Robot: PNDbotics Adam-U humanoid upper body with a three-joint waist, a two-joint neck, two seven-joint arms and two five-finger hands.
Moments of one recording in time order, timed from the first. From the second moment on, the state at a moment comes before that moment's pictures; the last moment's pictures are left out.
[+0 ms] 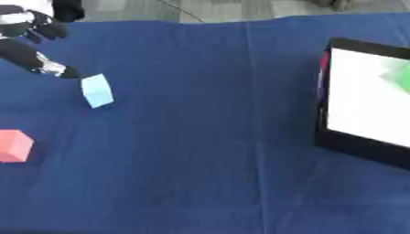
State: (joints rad) left arm -0.84 0.85 -0.19 -1.28 -0.40 0.25 -0.65; right arm -0.93 -0.51 0.18 -1.56 -0.14 0.60 -0.52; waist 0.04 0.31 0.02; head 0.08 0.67
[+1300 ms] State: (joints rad) left arm -0.96 0.65 -0.21 -0.93 -0.80 0.17 -0.58; right arm -0.95 -0.48 0.19 -1.54 -0.16 0.60 -0.52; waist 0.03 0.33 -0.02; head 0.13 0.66
